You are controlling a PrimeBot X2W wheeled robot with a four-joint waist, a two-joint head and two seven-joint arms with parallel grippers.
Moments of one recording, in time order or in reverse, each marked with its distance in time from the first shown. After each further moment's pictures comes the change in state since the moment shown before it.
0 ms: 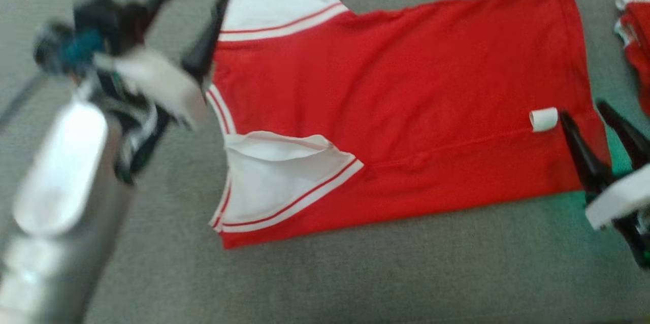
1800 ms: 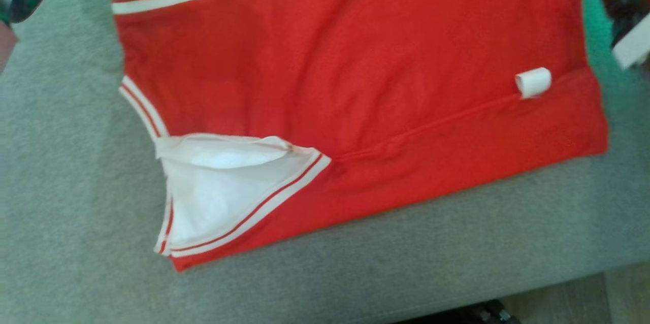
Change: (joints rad) left arm -0.683 0.269 -0.544 0.301 -0.290 -0.008 0.190; right arm -0.645 -0.108 0.326 0.232 0.244 0.000 0.035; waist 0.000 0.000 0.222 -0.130
